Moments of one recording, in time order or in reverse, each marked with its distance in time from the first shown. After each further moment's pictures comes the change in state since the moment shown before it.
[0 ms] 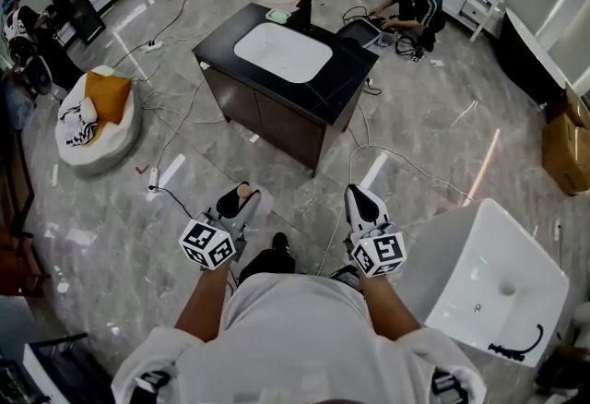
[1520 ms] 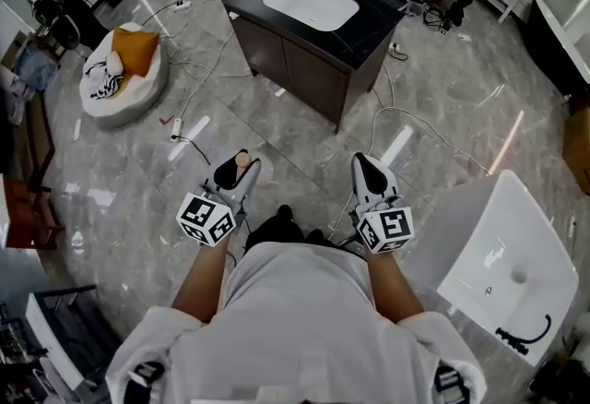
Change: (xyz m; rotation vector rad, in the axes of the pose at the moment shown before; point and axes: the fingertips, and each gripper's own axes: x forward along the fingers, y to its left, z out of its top) left arm -0.116 -0.066 -0.022 0.108 0.008 0.108; right arm -0.086 0.076 -0.020 0.005 -0.008 0.071
